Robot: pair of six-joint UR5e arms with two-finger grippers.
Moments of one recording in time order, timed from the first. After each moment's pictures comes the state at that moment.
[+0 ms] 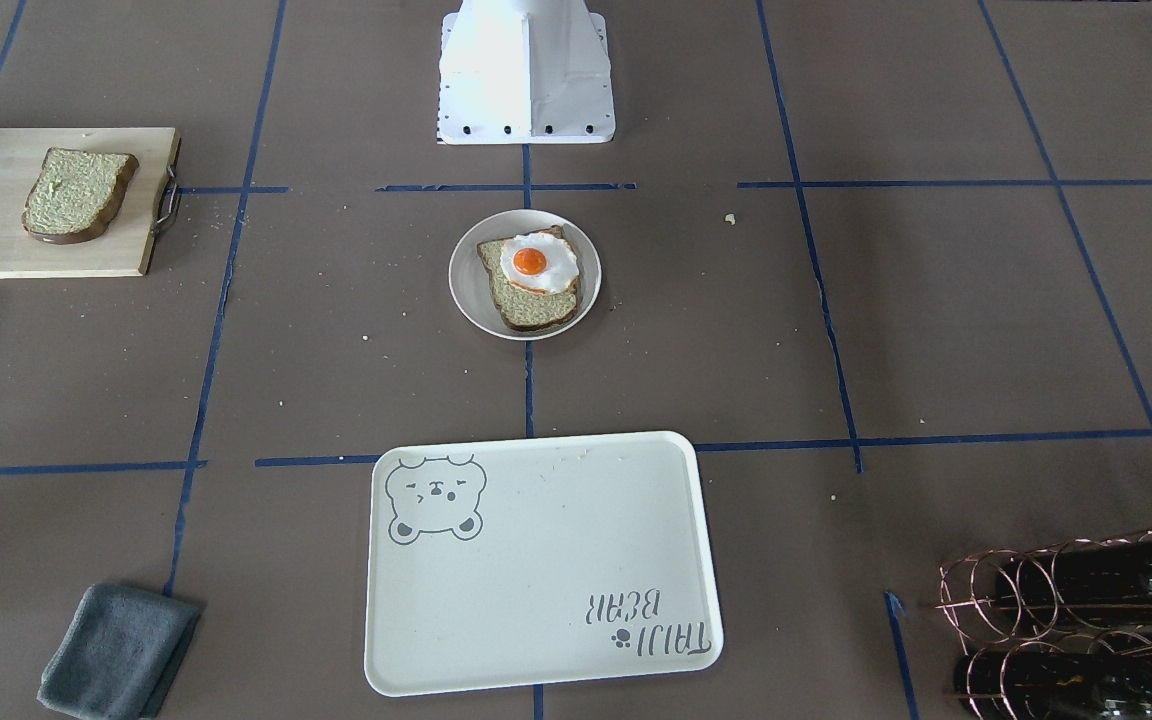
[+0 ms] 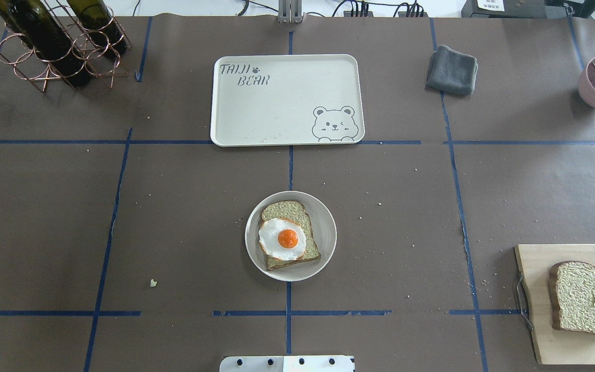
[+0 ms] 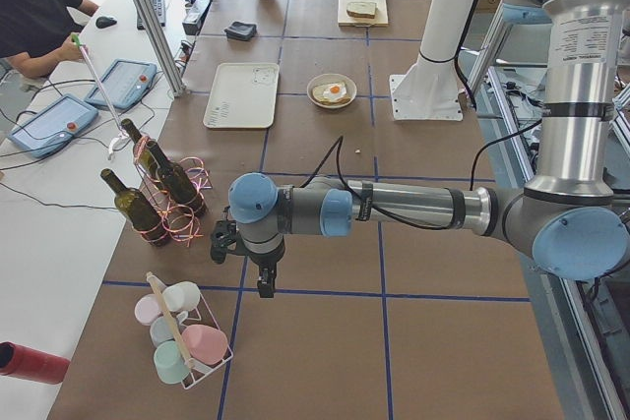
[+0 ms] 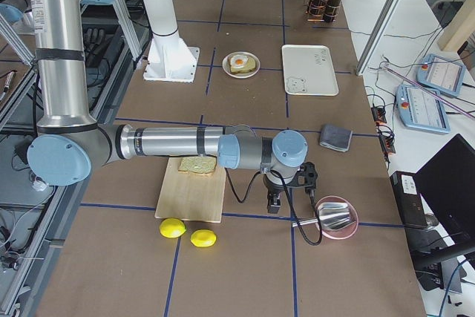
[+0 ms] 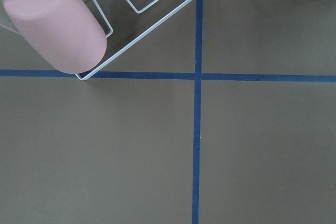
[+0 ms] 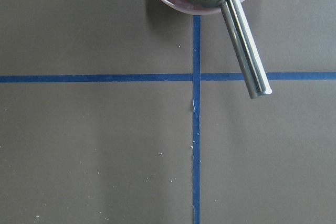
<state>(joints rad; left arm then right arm) -1.58 -1.56 -1.64 -1.53 -2.36 -0.03 1.55 -1.54 1.60 -1.65 2.41 0.02</state>
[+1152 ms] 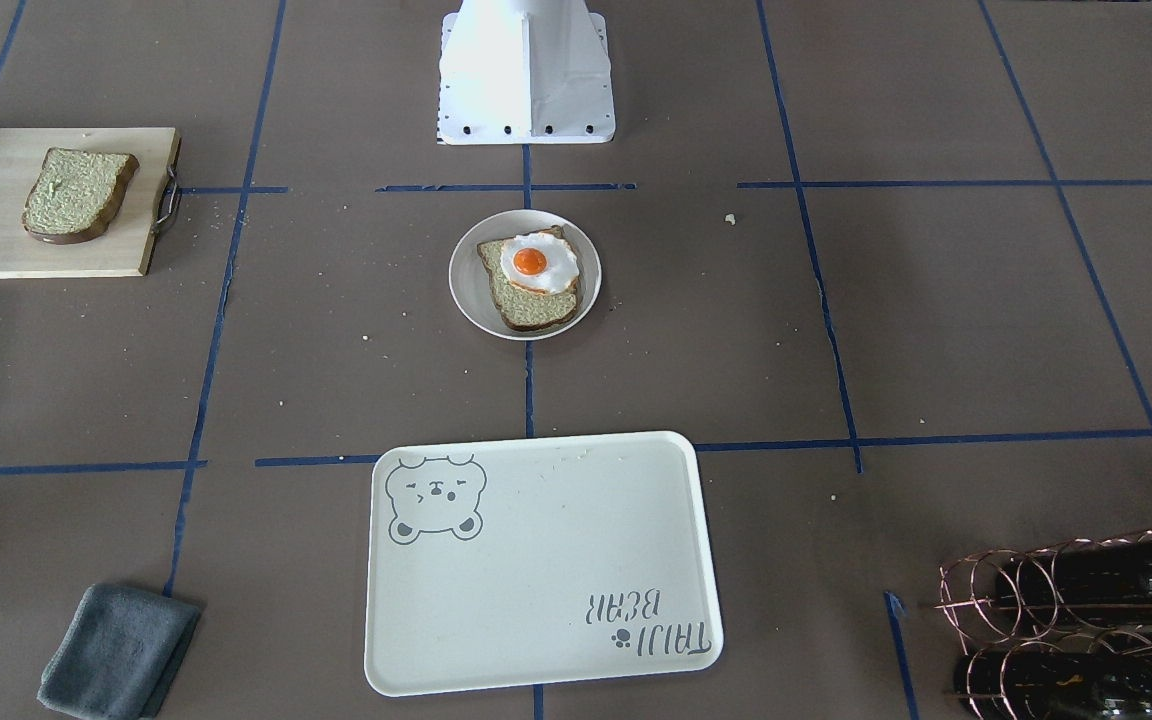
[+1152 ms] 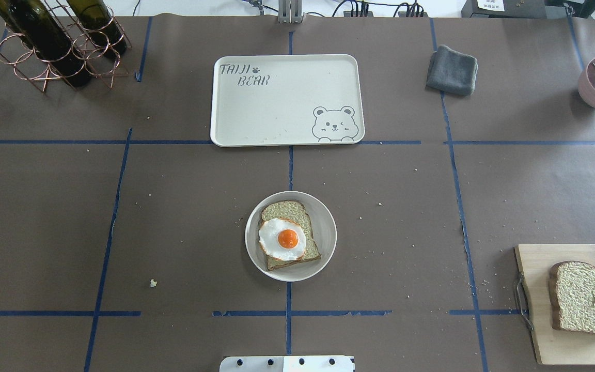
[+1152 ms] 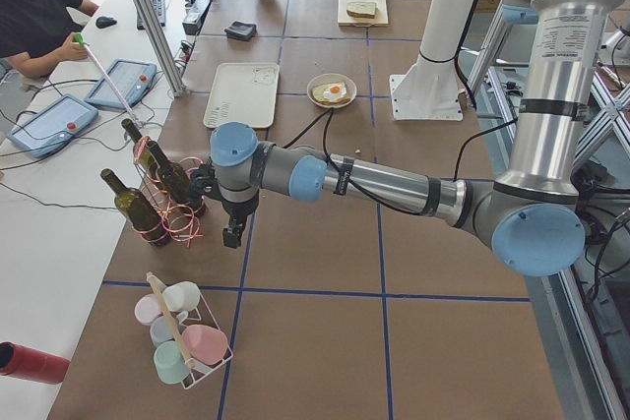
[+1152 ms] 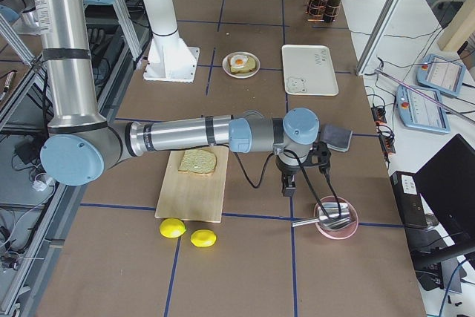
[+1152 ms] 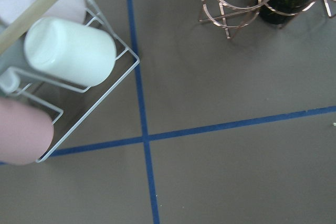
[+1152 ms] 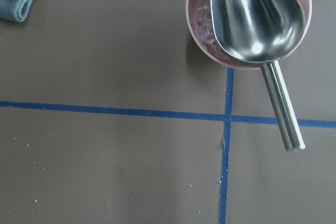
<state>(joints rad) -1.47 -1.69 -1.68 -1.65 -2.36 -0.02 1.54 -1.46 1.64 -1.65 2.42 0.03</state>
